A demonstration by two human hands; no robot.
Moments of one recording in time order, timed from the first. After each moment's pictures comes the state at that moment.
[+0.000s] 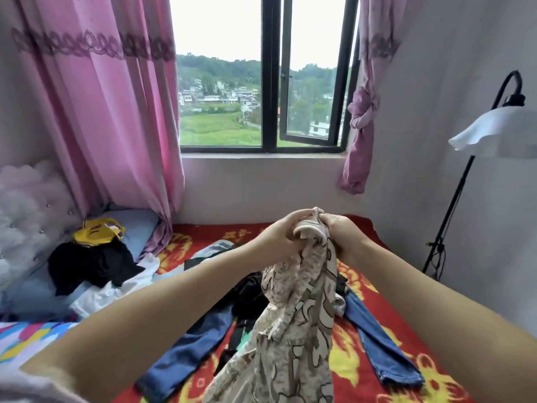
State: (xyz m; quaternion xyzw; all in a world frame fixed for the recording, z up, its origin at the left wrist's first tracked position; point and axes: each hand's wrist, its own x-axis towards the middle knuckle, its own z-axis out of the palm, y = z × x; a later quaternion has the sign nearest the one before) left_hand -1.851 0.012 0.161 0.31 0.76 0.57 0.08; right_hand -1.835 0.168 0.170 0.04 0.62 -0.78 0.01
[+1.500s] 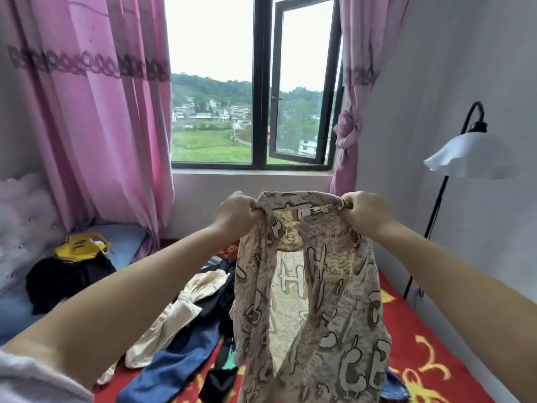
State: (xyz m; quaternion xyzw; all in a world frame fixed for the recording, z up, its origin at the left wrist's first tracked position) left_hand -1.888 -0.020 0.214 0.20 0.92 0.30 -0.18; right_hand -1.819 0.239 0.237 0.01 0.95 -0.18 -0.24
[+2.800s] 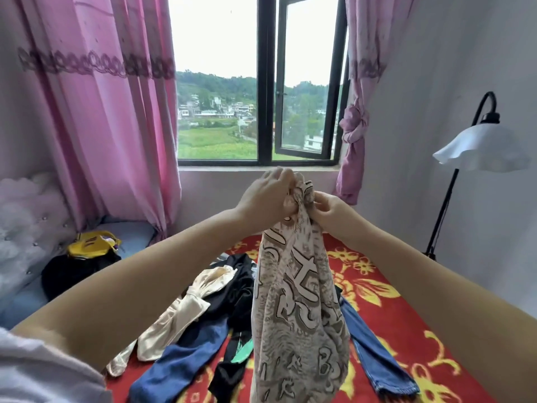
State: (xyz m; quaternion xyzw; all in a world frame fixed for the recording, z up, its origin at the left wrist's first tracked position) left_hand -1.853 0.008 0.250 0.36 0.88 0.18 -0.25; right_hand -1.807 0.172 0.228 -0.12 0.82 -0.55 -0.07
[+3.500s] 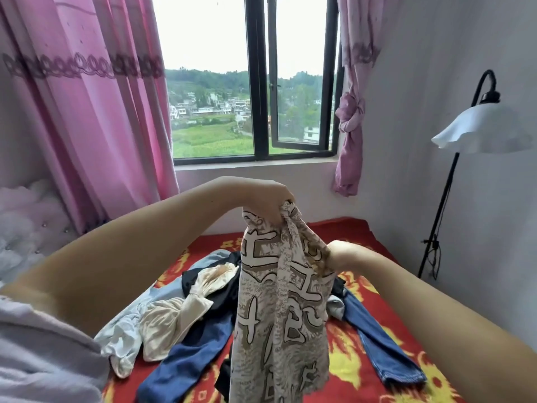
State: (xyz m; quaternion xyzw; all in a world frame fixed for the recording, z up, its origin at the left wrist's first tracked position) left_hand -1.872 0.029 0.274 0.41 0.91 -0.03 0.03; right_hand -1.826 0.206 0.154 0.07 0.98 -0.15 0.12
